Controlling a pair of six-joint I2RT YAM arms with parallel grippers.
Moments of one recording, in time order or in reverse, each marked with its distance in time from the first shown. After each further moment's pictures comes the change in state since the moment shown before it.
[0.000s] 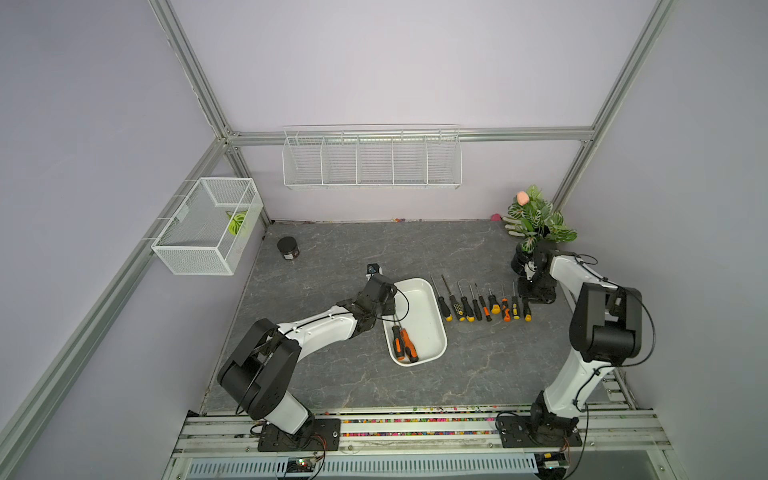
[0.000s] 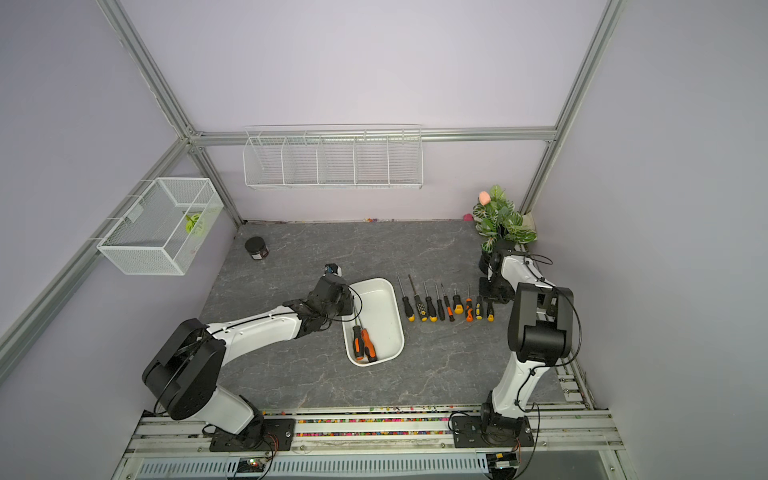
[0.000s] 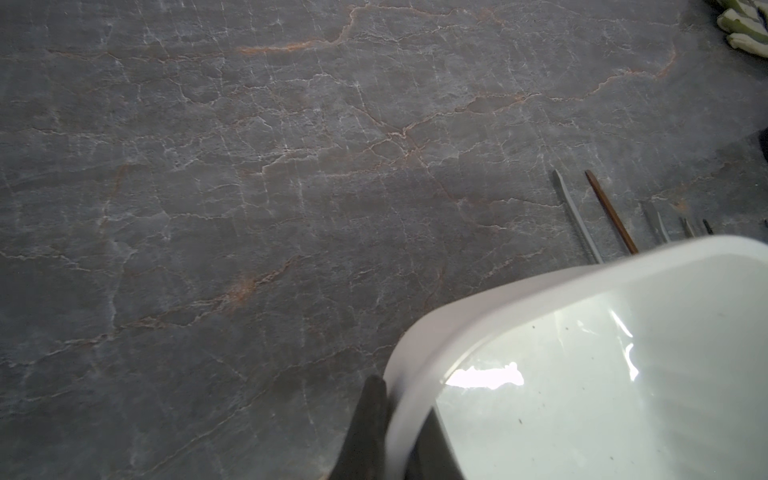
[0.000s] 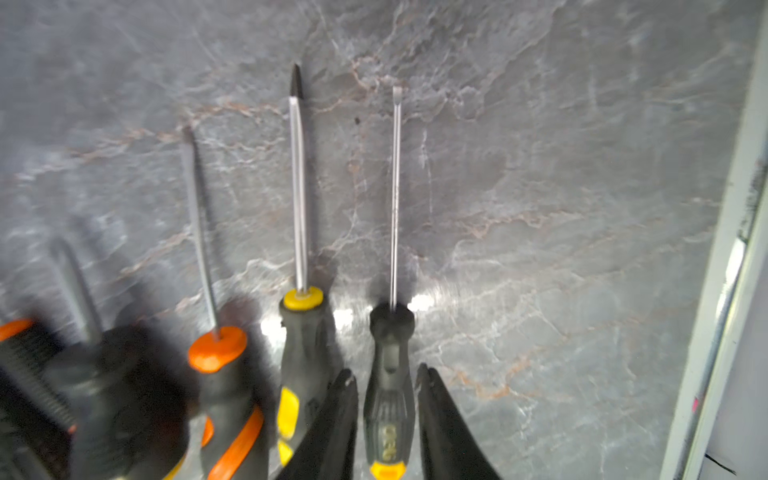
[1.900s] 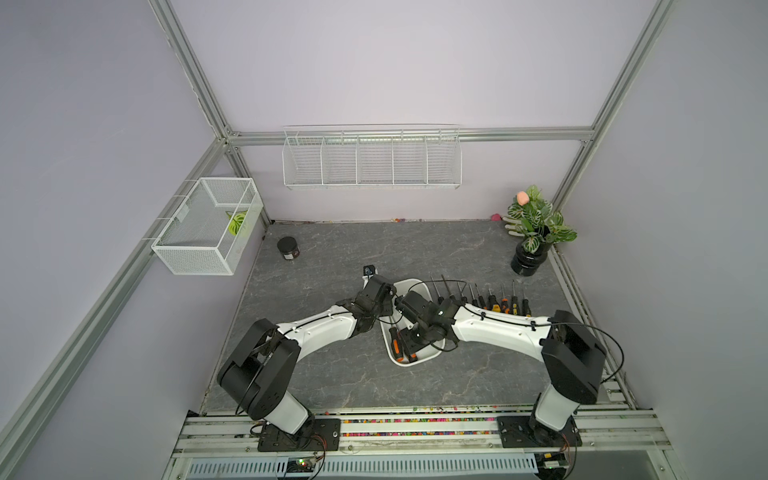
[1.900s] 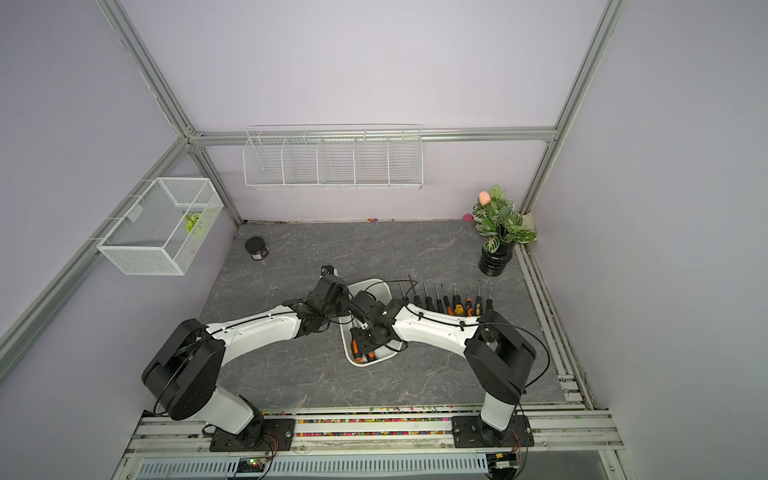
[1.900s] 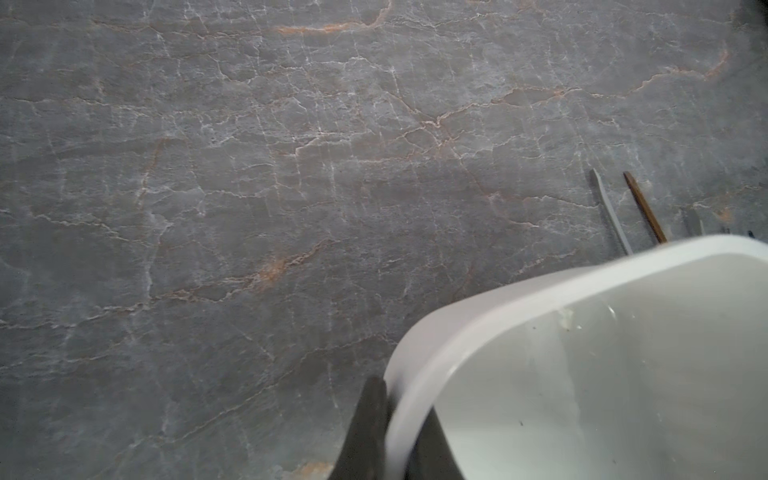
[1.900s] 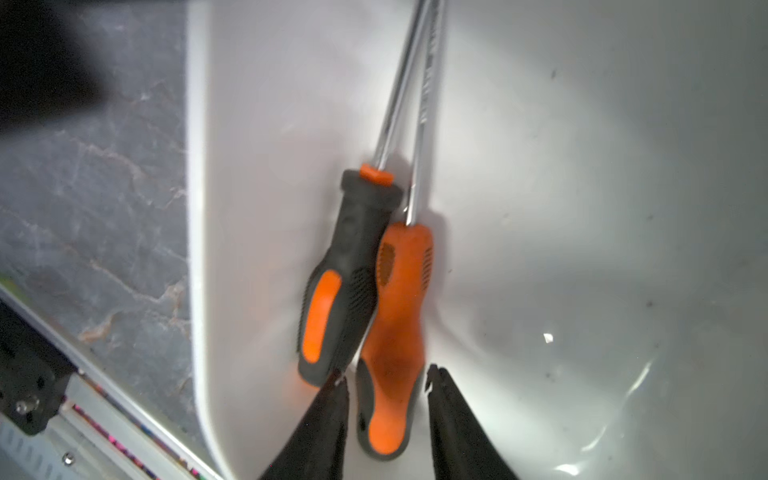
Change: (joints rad) left arm 0.003 0.000 0.003 -0.055 -0.032 -0.049; right arm 1.093 -0.070 -0.107 0.243 -0.100 0.426
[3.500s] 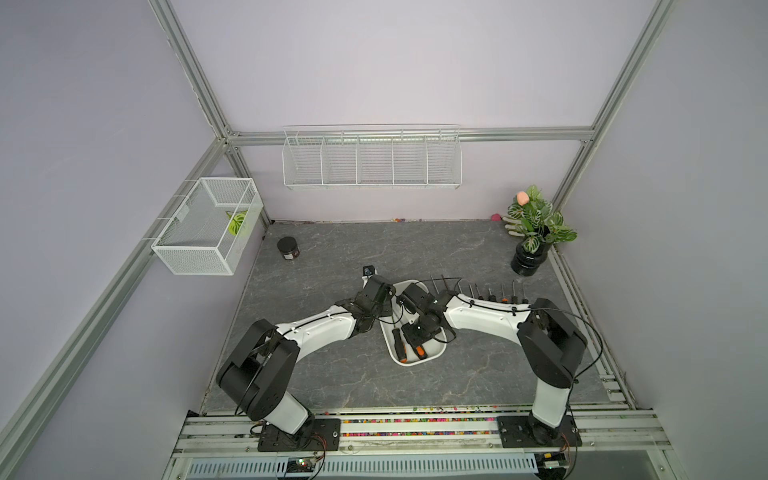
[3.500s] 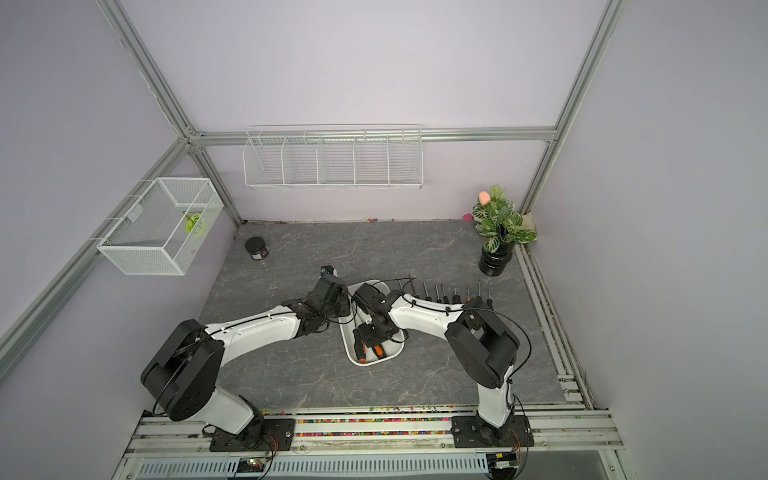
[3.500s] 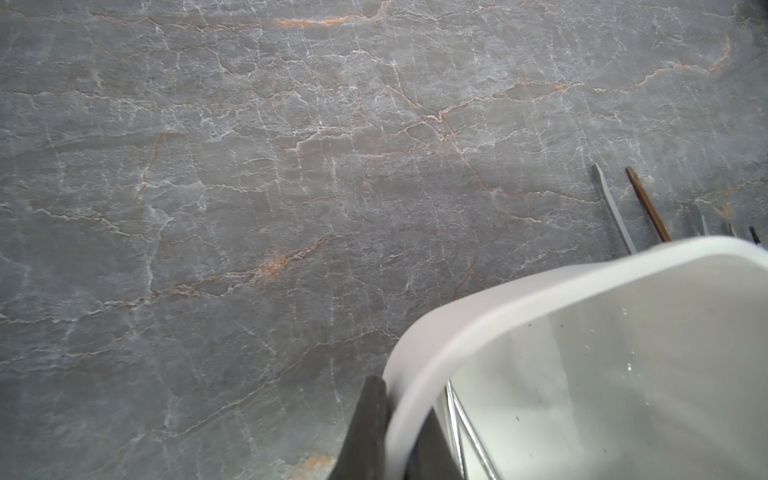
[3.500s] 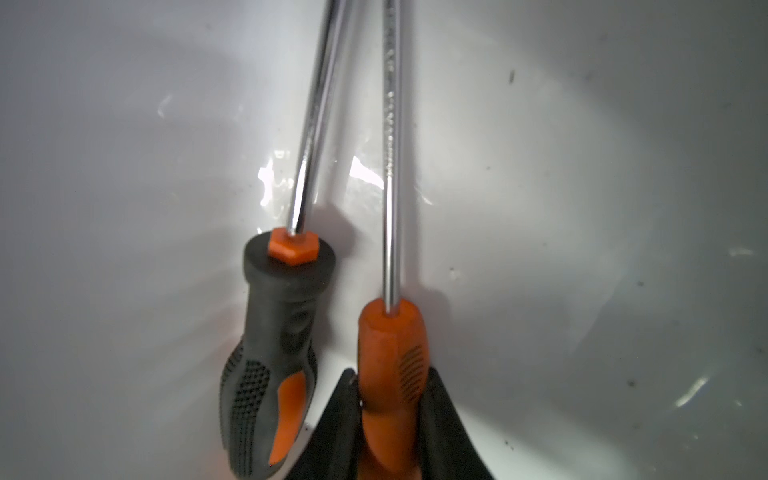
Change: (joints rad) left arm 0.006 -0.007 -0.003 -0.009 0.008 0.000; right arm -0.069 0.112 0.052 -0.039 -0.071 -0.090
